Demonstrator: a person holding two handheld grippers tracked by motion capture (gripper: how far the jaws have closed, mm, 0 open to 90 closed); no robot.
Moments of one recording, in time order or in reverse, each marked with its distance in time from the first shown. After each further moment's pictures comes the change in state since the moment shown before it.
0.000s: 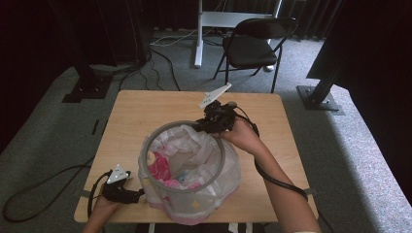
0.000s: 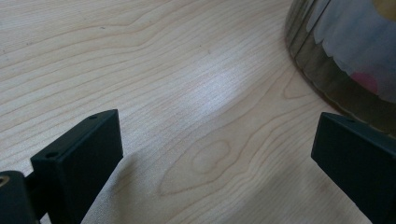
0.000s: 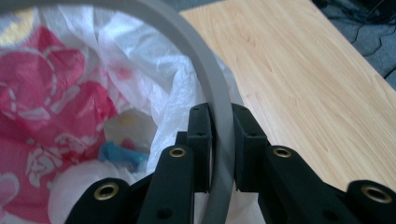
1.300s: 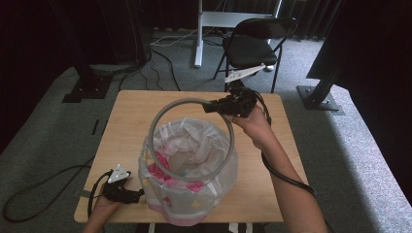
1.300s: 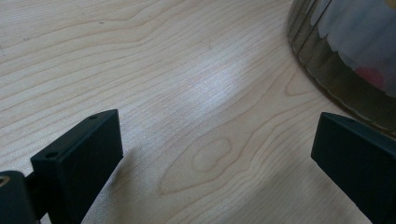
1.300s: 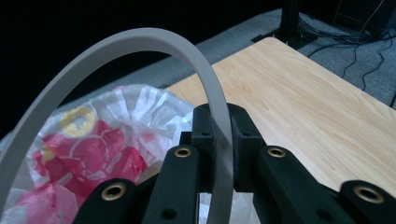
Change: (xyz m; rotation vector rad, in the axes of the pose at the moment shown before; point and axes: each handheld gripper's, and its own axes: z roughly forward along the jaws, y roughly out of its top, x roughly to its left) left arm 0.001 0.001 0.001 0.013 -0.002 -0.007; right arm -0.021 0.003 -0.066 -0.248 0.053 0.233
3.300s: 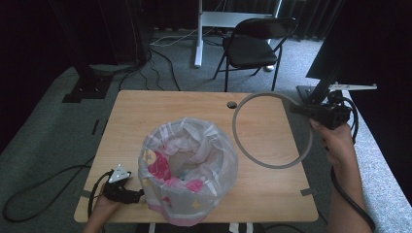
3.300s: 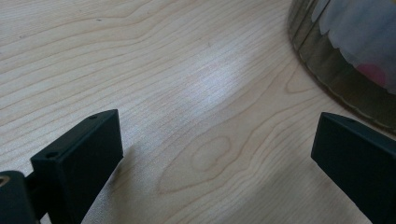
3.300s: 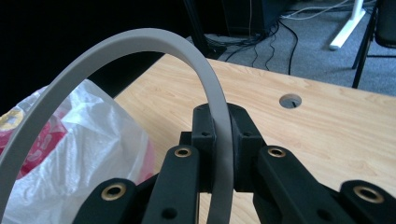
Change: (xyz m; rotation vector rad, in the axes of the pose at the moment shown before) left arm -0.001 0.000 0.001 0.012 0.001 0.004; right arm -0.073 -0.115 -0.176 -0.179 -0.272 0.292
